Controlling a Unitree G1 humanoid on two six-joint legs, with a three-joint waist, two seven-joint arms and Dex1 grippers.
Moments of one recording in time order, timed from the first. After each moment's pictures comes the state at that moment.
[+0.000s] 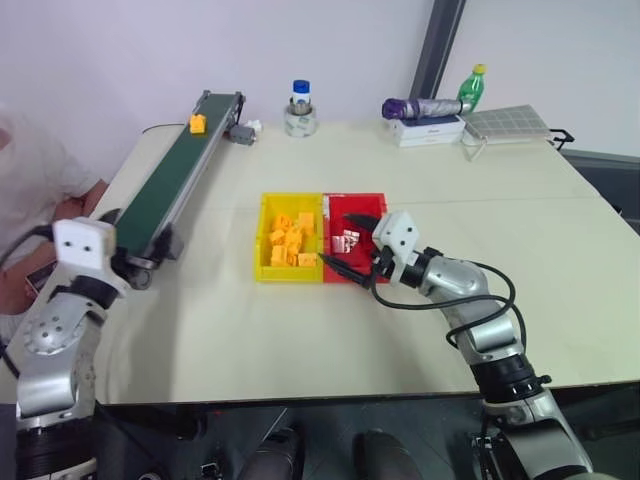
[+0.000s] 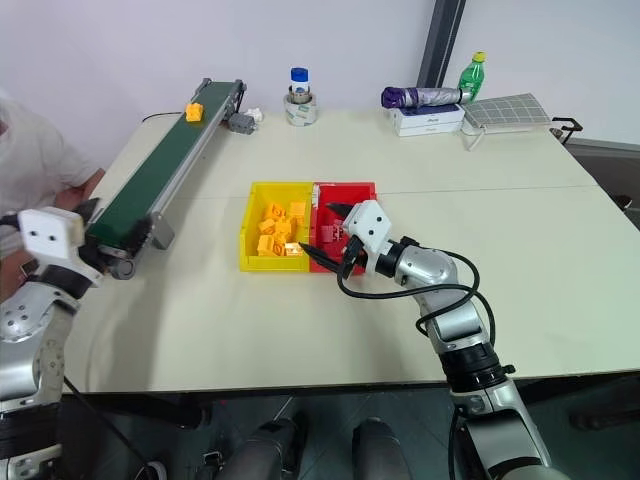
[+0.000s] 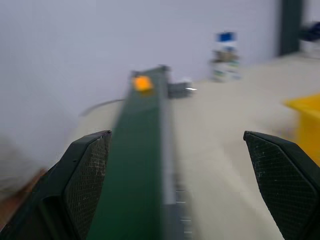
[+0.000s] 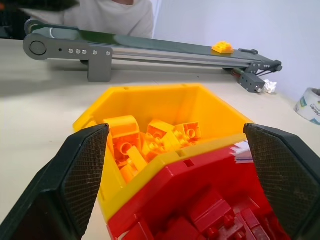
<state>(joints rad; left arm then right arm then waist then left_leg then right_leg) -0.14 0.49 0.49 -0.13 -0.32 0.12 -0.35 -0.51 -0.36 0.13 0.00 0.19 0.12 0.76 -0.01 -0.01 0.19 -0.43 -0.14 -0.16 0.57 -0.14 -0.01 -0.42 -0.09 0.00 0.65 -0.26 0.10</state>
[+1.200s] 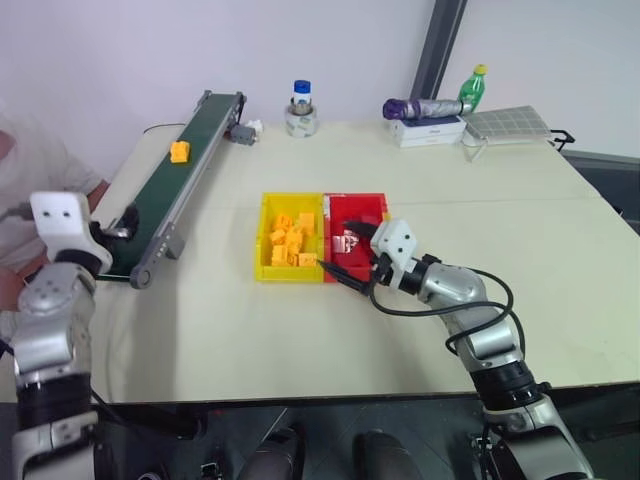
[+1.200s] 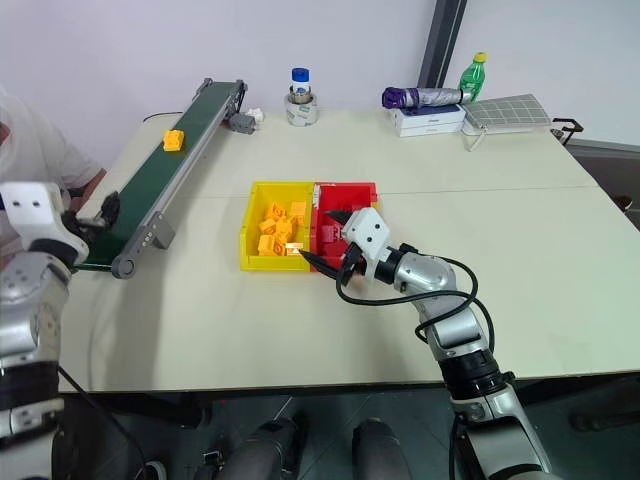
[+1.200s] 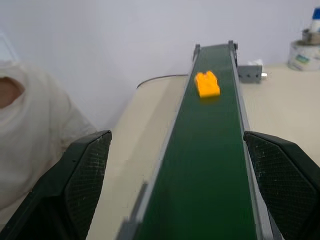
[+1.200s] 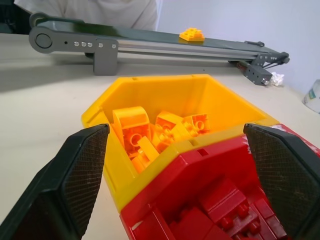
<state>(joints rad) -0.46 0.62 0.42 0.15 -0.27 0.30 -0.23 -0.48 -0.35 0.14 -0.02 0.18 0.13 0.75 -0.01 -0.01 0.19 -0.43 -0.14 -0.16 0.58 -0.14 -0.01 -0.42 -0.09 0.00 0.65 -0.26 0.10</state>
